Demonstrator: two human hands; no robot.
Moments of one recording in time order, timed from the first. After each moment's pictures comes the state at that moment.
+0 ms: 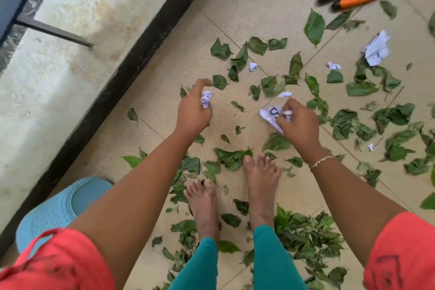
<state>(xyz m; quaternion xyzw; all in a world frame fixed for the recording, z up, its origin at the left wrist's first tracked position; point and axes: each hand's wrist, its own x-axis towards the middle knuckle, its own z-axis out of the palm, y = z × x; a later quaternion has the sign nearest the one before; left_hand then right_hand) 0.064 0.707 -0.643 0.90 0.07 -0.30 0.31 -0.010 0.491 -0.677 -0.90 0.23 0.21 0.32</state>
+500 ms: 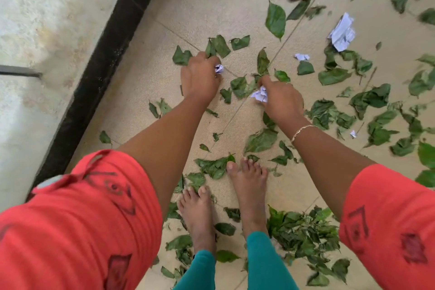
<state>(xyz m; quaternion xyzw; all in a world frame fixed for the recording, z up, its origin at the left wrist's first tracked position) 0.124 0.615 -0.691 0.96 -0.13 -0.23 0.09 0.024 0.456 -0.701 -0.95 0.13 0.24 0.16</state>
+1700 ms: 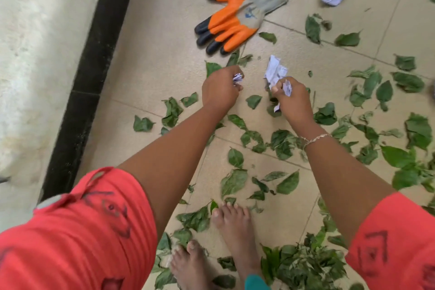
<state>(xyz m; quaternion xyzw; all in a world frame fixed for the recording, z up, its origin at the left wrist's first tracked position) 0.153 0.453 -0.677 0.91 -0.21 -0.29 0.23 0.035 0.336 -0.685 -0.74 0.44 0.03 0.50</state>
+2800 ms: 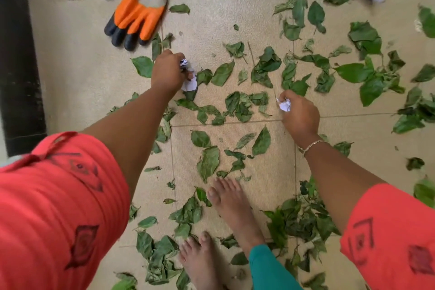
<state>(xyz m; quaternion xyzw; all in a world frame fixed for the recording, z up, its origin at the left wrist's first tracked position) 0.142 0.423 -0.718 0.88 -0.40 -0.26 0.06 -0.148 0.347 -0.719 -0.77 0.59 0.07 0.24</state>
